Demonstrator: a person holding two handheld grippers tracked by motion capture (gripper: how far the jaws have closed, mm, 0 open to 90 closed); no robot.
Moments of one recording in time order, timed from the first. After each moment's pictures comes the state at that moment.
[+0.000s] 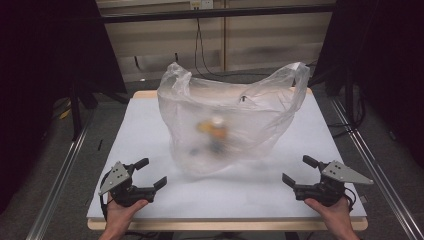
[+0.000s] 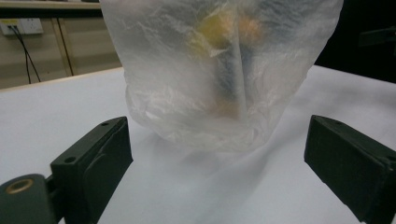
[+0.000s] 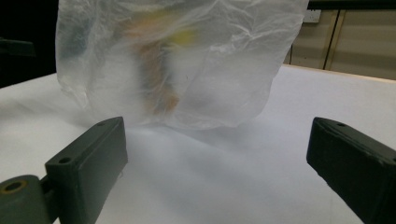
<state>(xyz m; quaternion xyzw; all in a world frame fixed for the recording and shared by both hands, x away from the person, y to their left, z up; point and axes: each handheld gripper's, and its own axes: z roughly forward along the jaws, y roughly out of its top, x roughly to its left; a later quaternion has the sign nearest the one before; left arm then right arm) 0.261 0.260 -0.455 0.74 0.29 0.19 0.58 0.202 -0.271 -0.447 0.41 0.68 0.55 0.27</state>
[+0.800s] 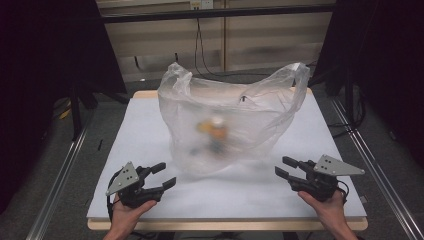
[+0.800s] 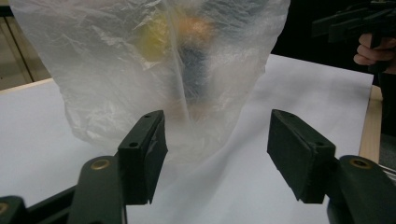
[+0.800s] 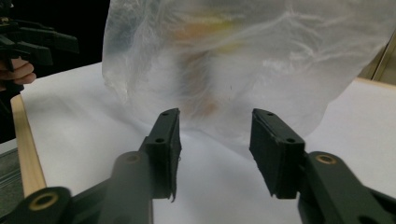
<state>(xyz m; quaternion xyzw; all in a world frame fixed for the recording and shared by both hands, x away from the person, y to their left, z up) 0.255 0.235 -0.438 0.77 0.23 0.16 0.58 0.214 -0.256 -0.429 0.34 0.72 0.56 0.21</state>
